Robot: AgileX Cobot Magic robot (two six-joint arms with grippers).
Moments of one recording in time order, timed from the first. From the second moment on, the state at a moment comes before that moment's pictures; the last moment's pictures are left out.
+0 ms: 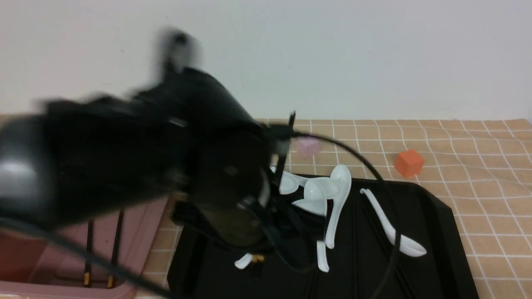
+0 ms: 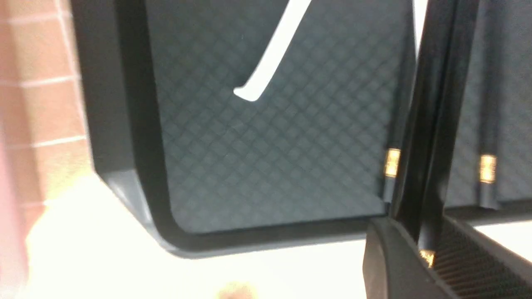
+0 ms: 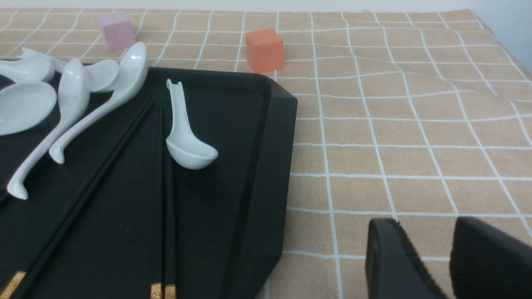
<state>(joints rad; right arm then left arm) 0.00 -0.01 0.02 -0.01 0.37 0.06 -0.88 1.53 -1.29 0.18 1.00 -0.80</state>
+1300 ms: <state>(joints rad) 0.00 -0.01 0.02 -0.01 0.37 0.06 -0.12 1.48 -1.03 0.12 0.97 -0.54</state>
